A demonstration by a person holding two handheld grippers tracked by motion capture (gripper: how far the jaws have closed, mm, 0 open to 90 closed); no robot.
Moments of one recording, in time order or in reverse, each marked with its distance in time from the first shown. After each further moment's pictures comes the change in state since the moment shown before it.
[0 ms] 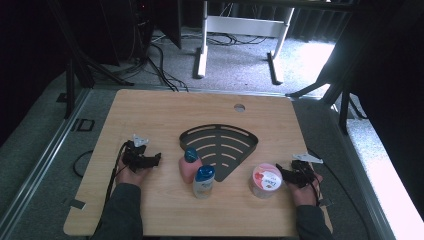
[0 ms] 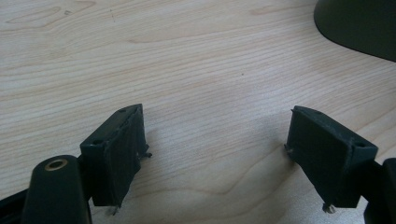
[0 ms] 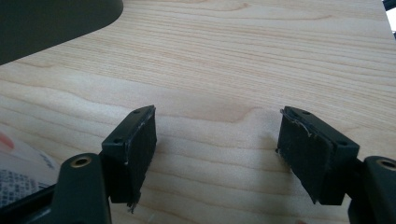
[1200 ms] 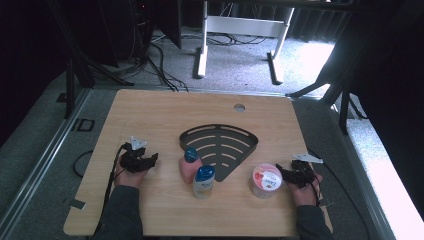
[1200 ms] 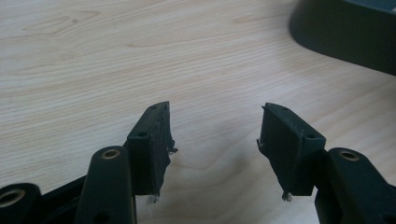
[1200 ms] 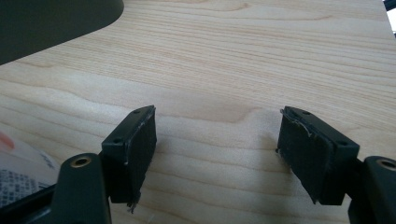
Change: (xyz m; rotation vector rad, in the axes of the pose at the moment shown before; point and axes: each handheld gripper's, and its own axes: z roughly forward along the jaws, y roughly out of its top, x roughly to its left) left arm -0.009 -0.001 -0.025 -0.028 -0.029 0.003; right arm 0.000 0.000 0.000 0.001 0.002 -0.001
